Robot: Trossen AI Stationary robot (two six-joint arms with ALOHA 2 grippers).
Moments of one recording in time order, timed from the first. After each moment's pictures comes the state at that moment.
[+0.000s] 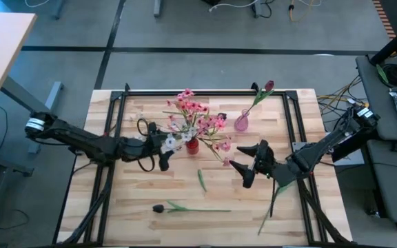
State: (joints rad) left arm -0.22 1.07 0.47 0.34 -0.58 -0.05; right arm 0.57 1.22 0.75 0.06 0.95 0.66
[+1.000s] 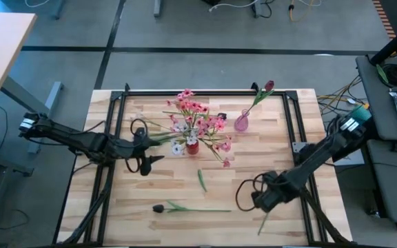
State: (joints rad) left arm -0.27 0.77 0.47 -0.26 -0.43 -0.35; right arm 0.69 1.55 1.02 -0.99 -0.20 2.03
